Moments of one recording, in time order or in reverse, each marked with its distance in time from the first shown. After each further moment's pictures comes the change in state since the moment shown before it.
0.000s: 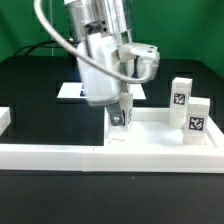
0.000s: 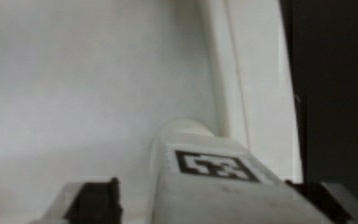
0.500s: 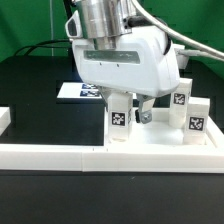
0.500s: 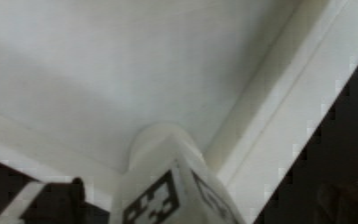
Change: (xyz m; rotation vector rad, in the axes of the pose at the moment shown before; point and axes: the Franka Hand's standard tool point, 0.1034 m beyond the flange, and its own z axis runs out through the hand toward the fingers) arm -0.007 -0.002 0.000 -0.043 0.011 -0.594
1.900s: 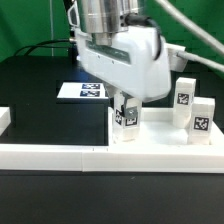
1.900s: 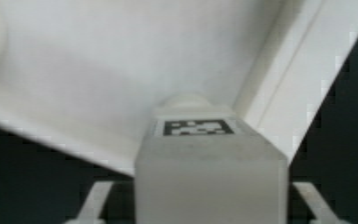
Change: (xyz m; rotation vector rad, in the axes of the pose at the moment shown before) arm 0.003 -0.001 -0.008 -0.101 -0.016 0.361
